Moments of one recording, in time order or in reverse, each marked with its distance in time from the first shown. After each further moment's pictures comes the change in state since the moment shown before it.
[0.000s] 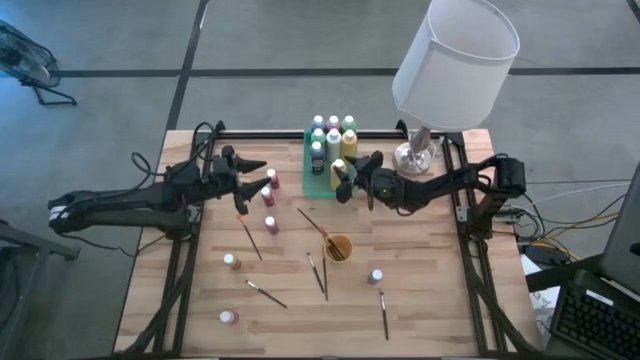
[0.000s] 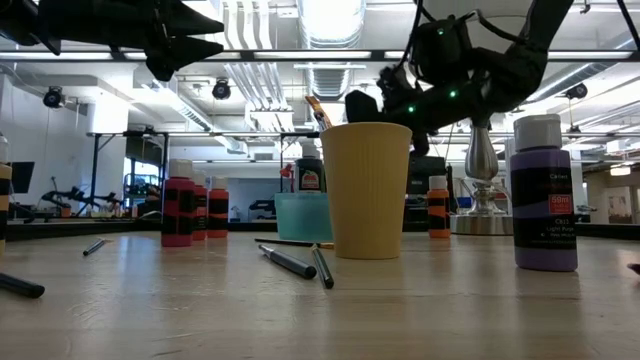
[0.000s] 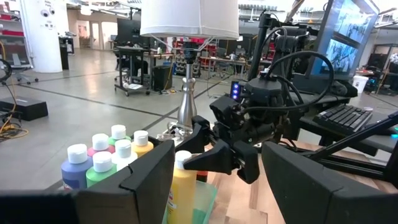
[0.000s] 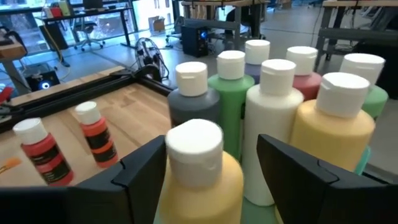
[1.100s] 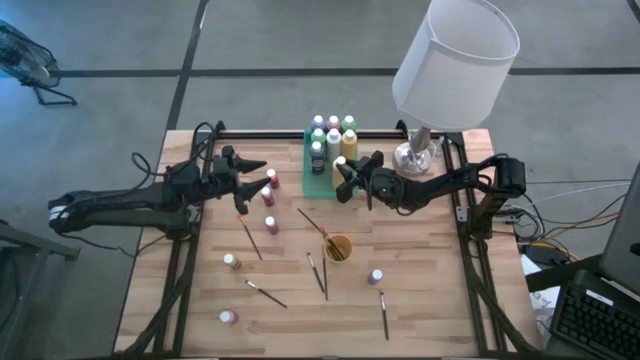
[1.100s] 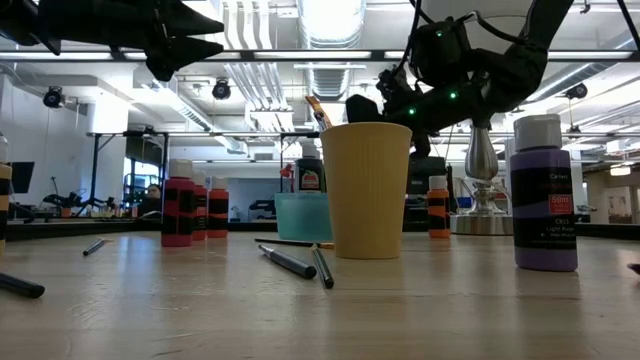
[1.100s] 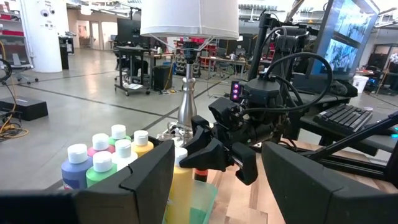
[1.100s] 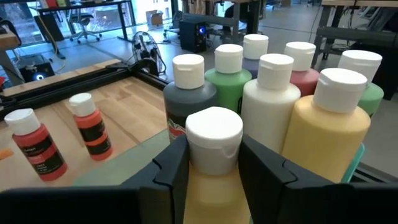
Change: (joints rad) left arm 0.000 0.000 0.000 -0.001 0.000 0.000; right arm -0.003 -0.002 0.000 -0.026 0.004 -0.013
